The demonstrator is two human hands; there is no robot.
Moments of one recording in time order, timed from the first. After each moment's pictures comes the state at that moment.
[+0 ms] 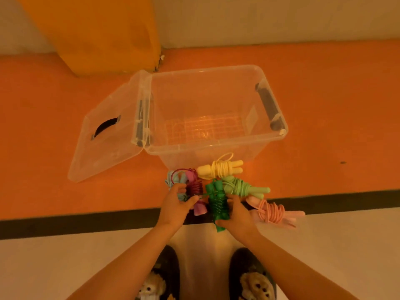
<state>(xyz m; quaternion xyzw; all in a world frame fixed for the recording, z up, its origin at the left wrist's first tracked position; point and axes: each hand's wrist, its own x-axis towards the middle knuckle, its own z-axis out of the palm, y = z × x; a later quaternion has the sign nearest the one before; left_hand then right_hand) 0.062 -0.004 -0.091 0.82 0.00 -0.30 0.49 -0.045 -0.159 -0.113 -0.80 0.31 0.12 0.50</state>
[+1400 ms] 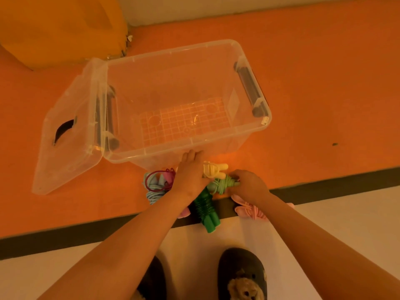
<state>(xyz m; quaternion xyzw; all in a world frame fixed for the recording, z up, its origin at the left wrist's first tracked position) 0.103 -0.120 -0.098 0.90 -0.34 -0.19 0.19 -0.003 -0.268 -0.118 -0.87 0.29 0.23 0.31</state>
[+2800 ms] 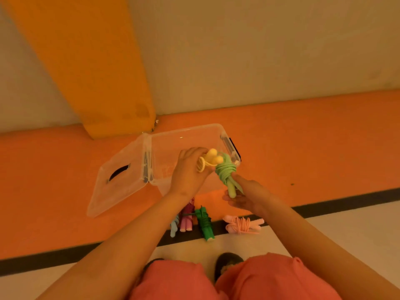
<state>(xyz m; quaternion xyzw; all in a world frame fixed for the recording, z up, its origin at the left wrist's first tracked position) 0.034 -0.069 0.154 0.81 -0.37 0.03 0.45 -0.080 -0.202 0.140 -0.54 0.41 0.03 0.73</state>
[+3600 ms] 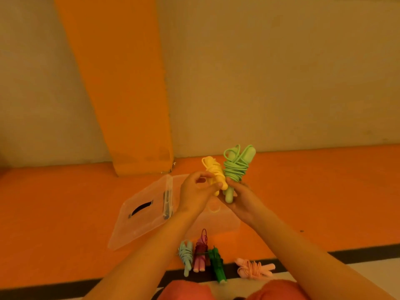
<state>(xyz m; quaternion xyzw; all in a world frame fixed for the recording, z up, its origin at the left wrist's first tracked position) 0.012 -0.026 0.268 0.74 -0.20 -0.05 0.64 -0.041 -0.151 0.245 -0.35 0.14 -0.13 0.92</state>
